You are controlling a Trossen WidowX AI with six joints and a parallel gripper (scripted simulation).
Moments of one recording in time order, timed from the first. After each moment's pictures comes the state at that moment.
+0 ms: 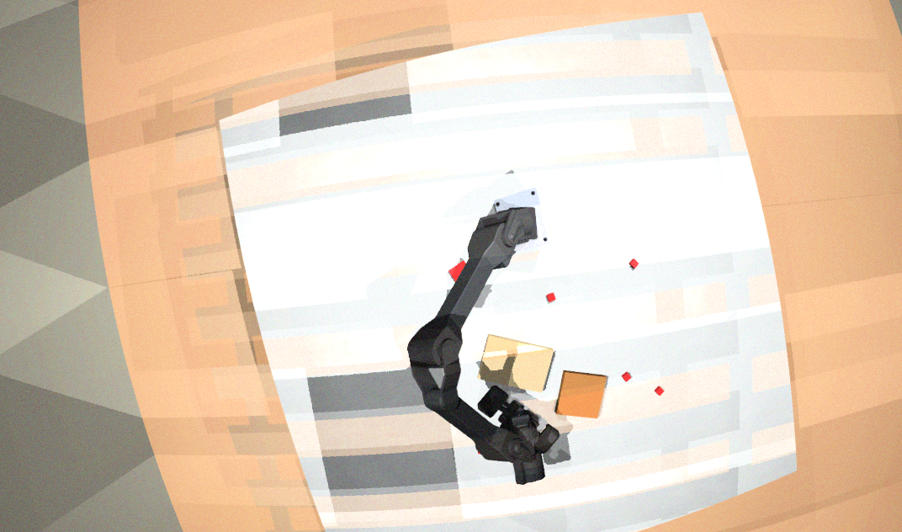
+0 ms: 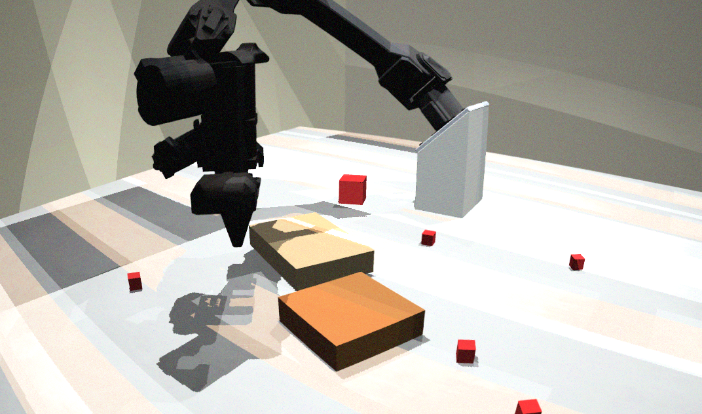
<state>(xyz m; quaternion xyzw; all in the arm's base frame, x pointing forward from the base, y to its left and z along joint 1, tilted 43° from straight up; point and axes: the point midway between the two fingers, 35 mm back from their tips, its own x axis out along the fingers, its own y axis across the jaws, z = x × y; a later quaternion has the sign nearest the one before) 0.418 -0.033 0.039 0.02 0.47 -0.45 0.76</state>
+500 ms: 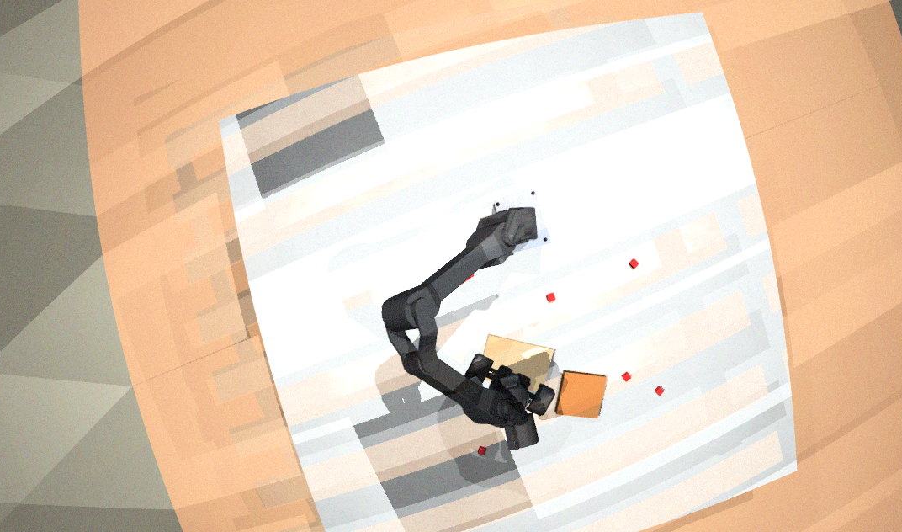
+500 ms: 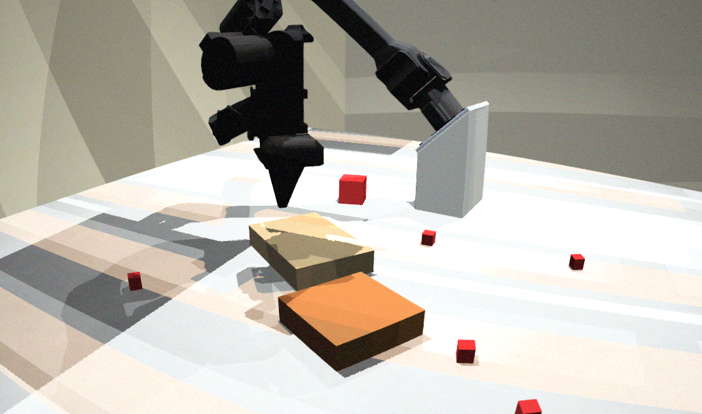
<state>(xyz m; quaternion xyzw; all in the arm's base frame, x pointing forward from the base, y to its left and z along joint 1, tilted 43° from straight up) 0.330 -0.038 0.051 -0.05 0.51 -0.40 0.76</state>
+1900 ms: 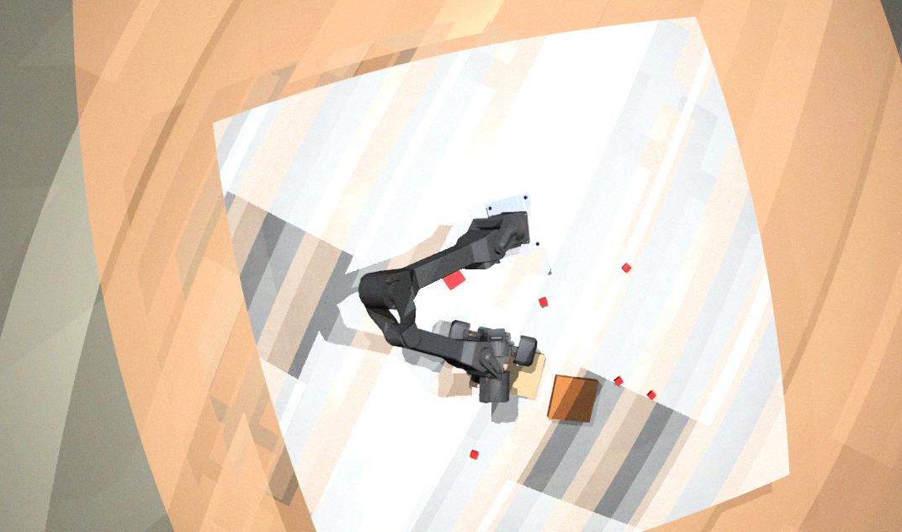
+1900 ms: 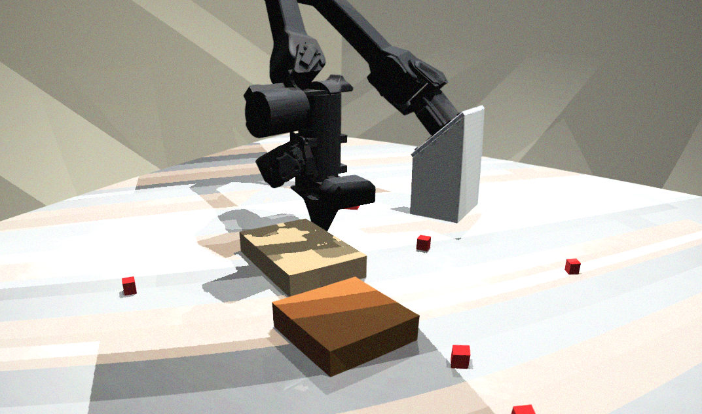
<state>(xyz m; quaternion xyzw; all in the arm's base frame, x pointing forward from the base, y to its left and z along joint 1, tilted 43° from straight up) 0.250 -0.095 -0.001 -0.15 0.56 -0.34 0.74</state>
